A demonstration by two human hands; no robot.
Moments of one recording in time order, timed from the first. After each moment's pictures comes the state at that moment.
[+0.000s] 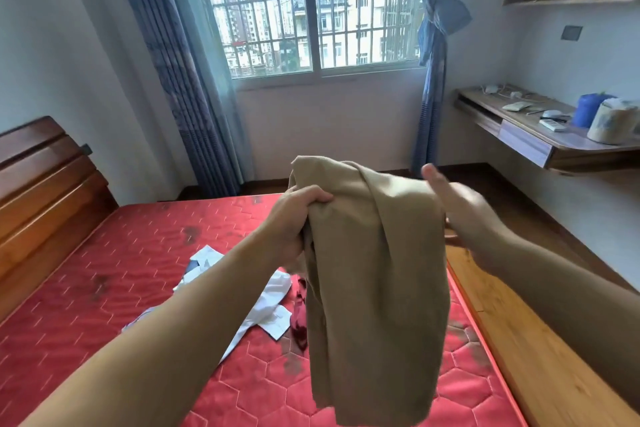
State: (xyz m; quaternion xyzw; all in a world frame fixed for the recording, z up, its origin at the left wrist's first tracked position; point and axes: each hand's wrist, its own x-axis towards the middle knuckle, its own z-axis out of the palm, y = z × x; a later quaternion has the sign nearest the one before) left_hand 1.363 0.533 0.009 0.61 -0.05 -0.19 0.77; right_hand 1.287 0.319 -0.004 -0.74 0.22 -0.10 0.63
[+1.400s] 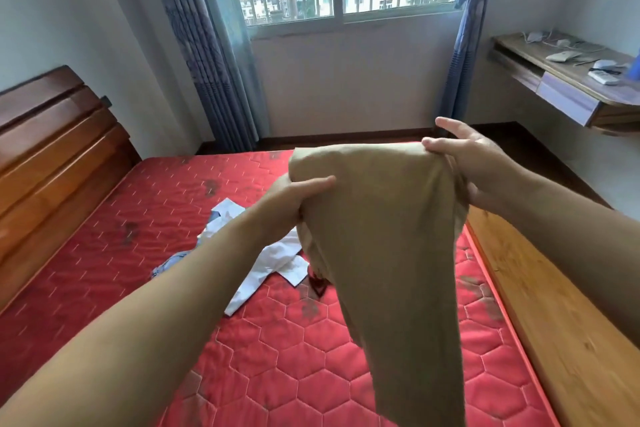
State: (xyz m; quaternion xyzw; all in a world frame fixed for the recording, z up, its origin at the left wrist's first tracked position) left_hand 1.375 0.593 -0.055 0.67 -0.08 -0.23 0.70; right_hand 1.317 0.337 -0.019 -0.64 0.15 -0.07 0.75
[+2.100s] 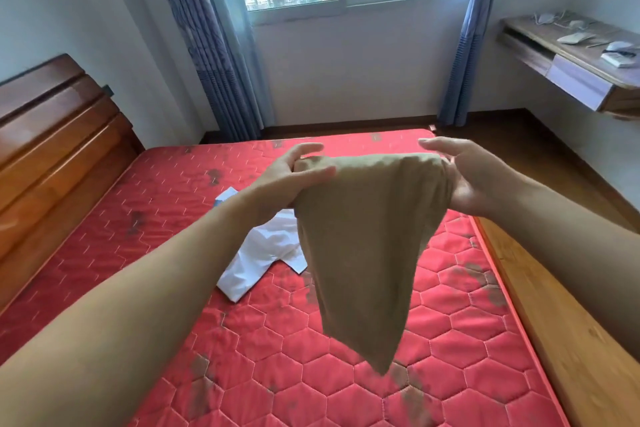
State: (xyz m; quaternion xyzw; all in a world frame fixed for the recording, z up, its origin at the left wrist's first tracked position) left_hand 1.378 0.604 -0.049 0.78 -0.12 -0.18 0.58; right_hand 1.310 0.353 -0.040 -0.54 0.20 0.08 0.82
